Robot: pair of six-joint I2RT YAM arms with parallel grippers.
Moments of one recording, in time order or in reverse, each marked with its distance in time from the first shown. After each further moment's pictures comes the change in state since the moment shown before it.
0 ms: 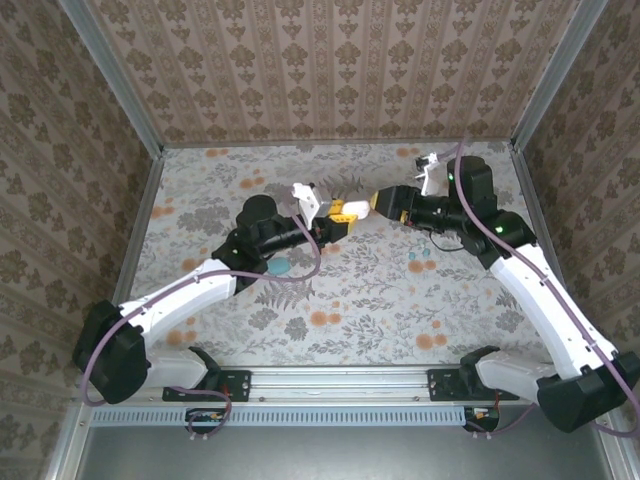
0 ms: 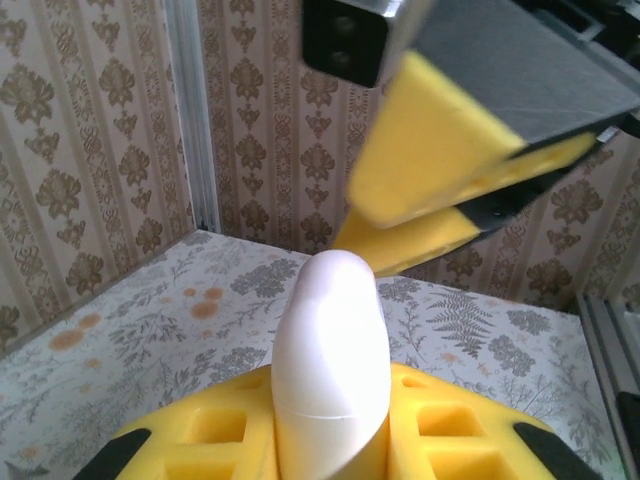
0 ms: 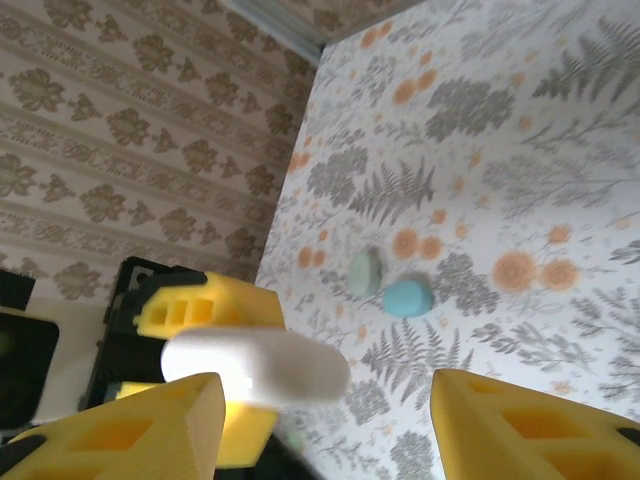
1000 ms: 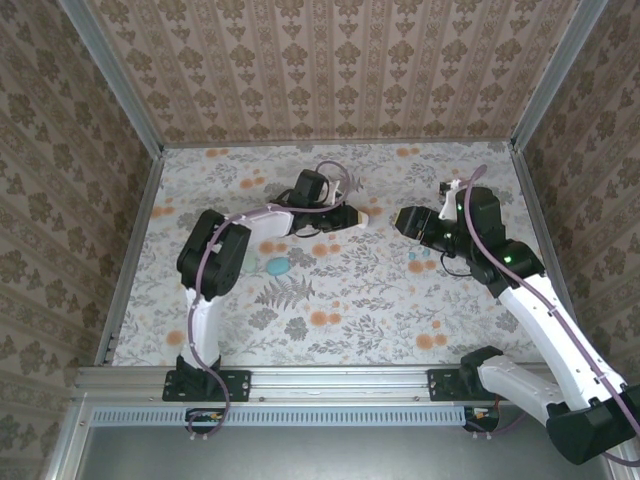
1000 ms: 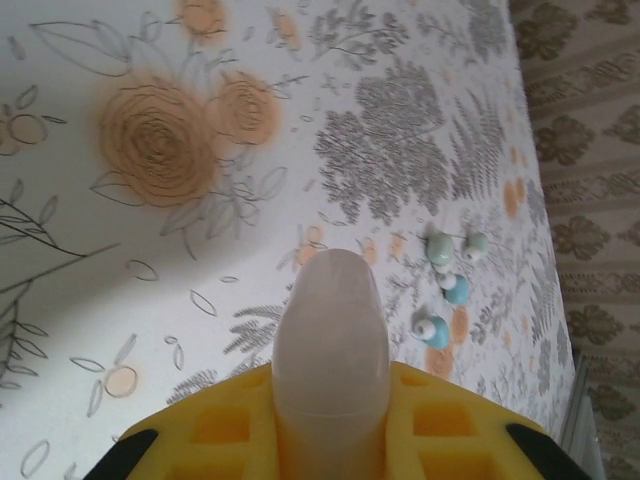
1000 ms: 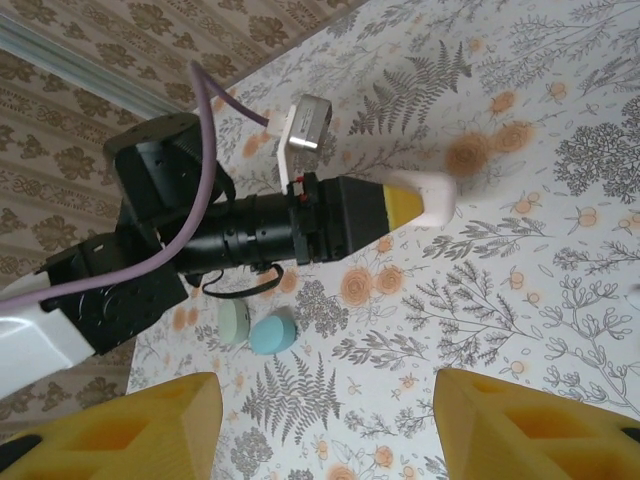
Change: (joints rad) left arm 0.153 0.821 0.529 -0.425 0.106 -0.598; right arm -0.023 -0.163 -0.212 -0.024 0.273 0.016
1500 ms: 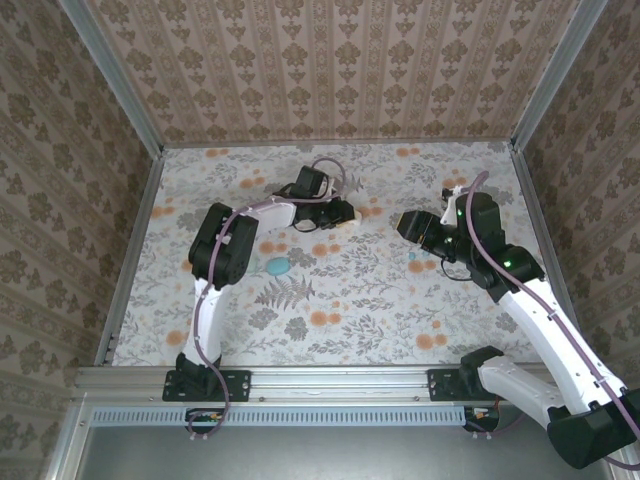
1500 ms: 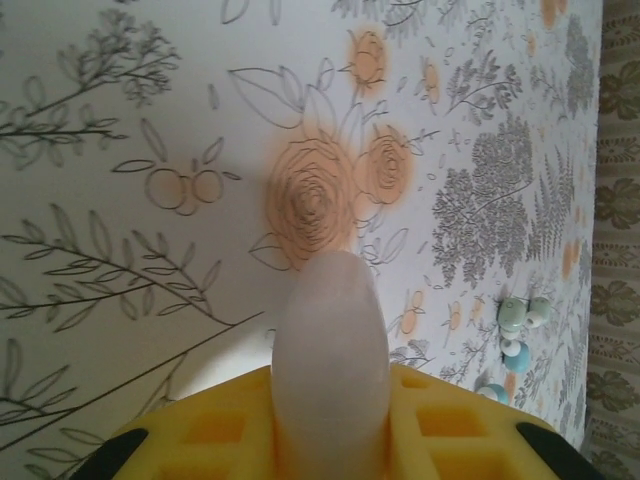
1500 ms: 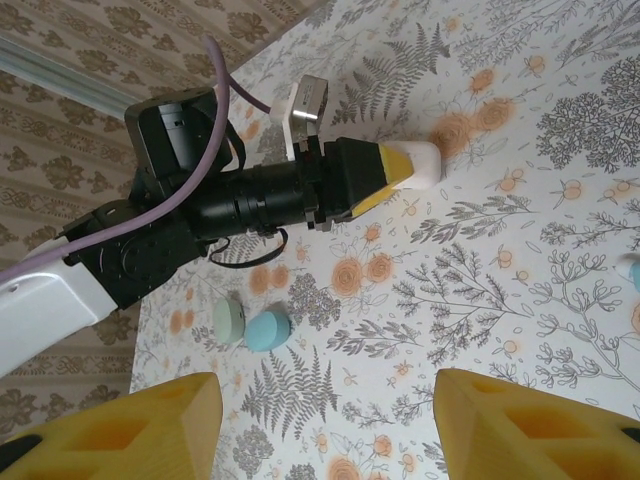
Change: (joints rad) left arm 0.042 0.130 0.144 -0.115 -0.026 -0.069; right arm -0.003 -0.022 -0.040 -0.002 0.008 0.051
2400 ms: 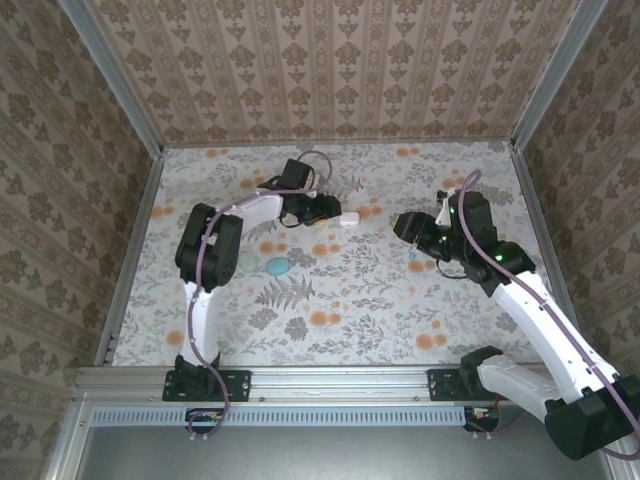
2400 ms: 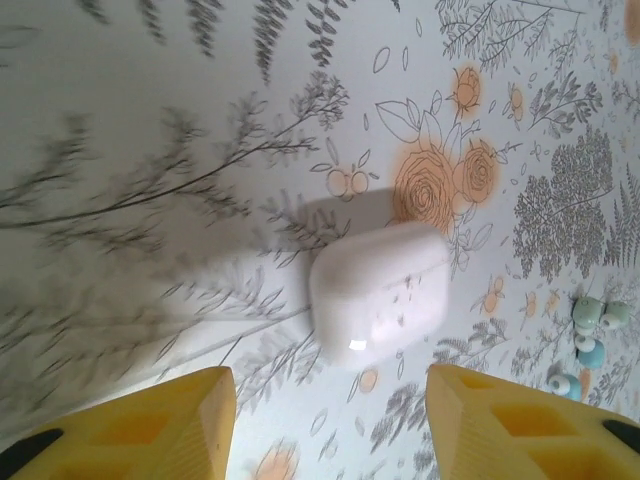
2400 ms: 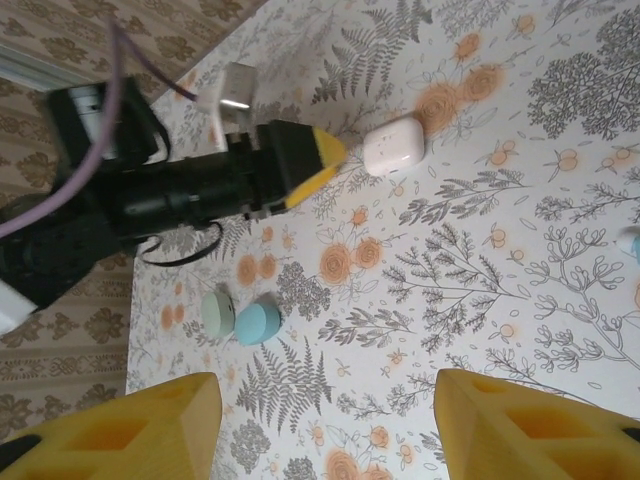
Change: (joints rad) left arm 0.070 -0.120 -0.034 -0.193 -0.116 0.150; right arm -0.002 0.064 -0.022 0.027 -0.021 0.028
